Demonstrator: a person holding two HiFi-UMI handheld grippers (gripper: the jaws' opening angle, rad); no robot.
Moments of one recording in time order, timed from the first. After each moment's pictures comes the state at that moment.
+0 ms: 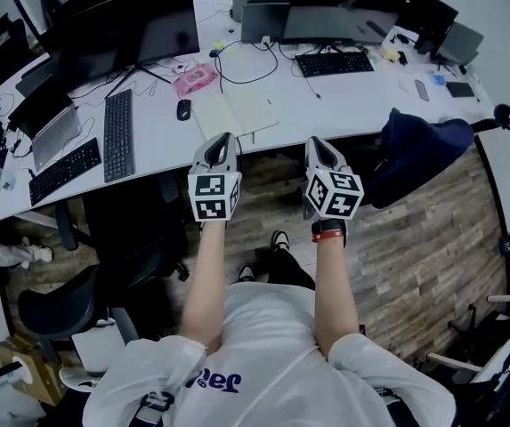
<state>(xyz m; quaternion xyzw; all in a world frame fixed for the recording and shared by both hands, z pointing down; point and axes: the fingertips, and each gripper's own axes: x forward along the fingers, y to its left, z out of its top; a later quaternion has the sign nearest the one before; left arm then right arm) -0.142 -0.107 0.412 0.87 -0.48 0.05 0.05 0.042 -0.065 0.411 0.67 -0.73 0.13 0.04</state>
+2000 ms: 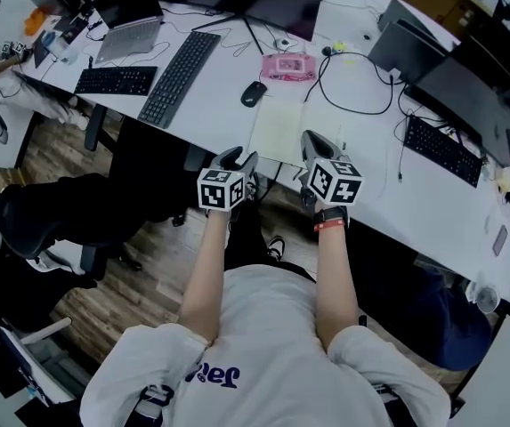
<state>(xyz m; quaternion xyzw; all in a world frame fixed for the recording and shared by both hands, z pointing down) -0.162 -0.281 0.618 0.71 -0.64 0.09 0.30 -0.054 -0.368 0.544 0.32 -0.91 0.26 0.11</state>
